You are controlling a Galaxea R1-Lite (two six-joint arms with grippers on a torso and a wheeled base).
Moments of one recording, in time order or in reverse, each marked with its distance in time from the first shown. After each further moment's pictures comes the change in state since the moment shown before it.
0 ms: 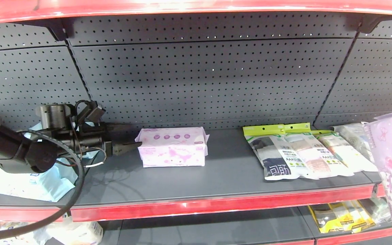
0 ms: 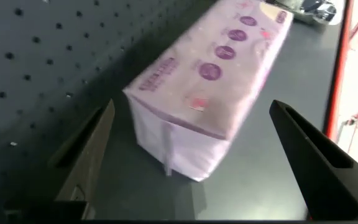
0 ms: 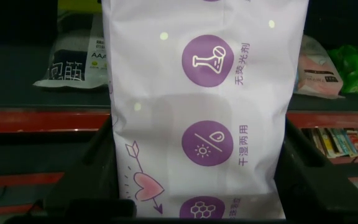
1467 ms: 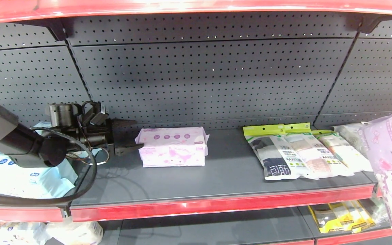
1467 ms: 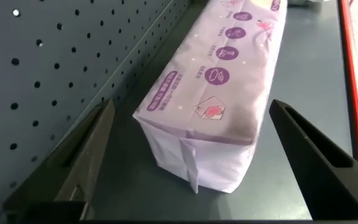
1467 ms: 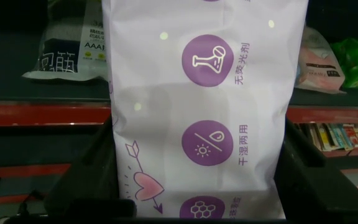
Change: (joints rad) left arm 0.007 0.091 -0.097 -0.004 -0.126 0.183; right arm -0.001 0.051 -0.004 -0.002 -0.017 -0.019
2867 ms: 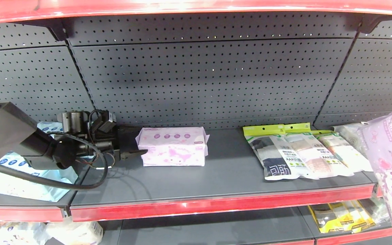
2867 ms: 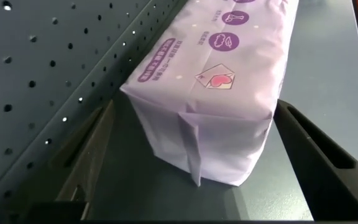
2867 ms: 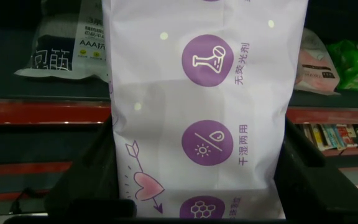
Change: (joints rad) left arm -0.013 0.102 -0.044 0.004 -0.005 0.057; right arm 0.003 0.018 -0.009 0.000 -0.014 -0.018
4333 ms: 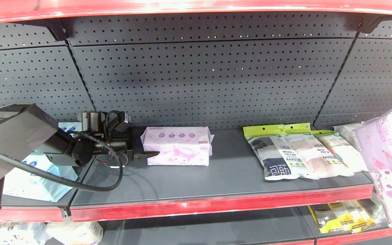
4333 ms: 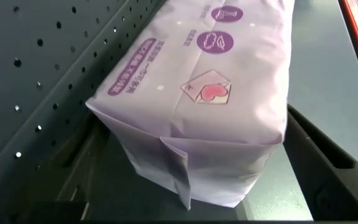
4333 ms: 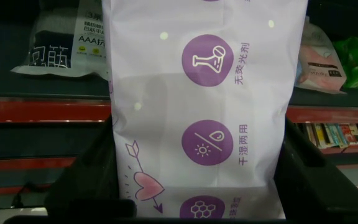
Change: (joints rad) left arm -0.076 0.073 -0.107 0.052 0.000 -0.013; right arm 0.001 0.047 -0.006 -0.011 0.002 -0.001
